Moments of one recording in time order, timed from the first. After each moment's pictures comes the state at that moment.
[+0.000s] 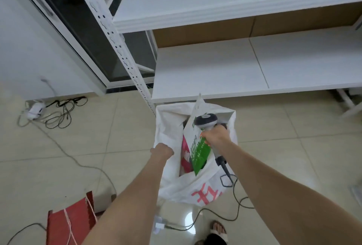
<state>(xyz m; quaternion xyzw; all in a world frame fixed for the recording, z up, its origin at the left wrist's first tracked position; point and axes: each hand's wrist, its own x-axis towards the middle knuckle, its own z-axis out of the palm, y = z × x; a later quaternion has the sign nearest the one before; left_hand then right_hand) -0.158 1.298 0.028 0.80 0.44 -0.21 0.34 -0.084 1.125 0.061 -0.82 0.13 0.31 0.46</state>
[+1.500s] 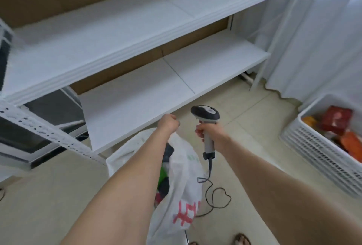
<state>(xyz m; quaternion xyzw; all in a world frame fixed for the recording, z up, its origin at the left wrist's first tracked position) -0.003 1.131 0.145 0.89 0.12 -0.25 0.38 -0.074 0.990 0.138 -0.60 0.30 0.13 0.73</state>
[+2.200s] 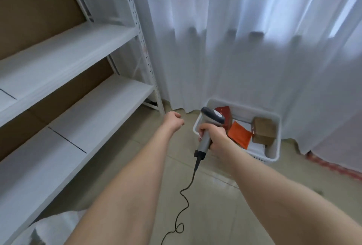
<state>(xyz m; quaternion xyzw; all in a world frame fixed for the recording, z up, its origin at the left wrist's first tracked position) -0.116 0.606 0.225 0.88 -0.16 -0.29 0.35 -0.233 0.525 0.193 -0.38 0.50 -0.12 0.77</state>
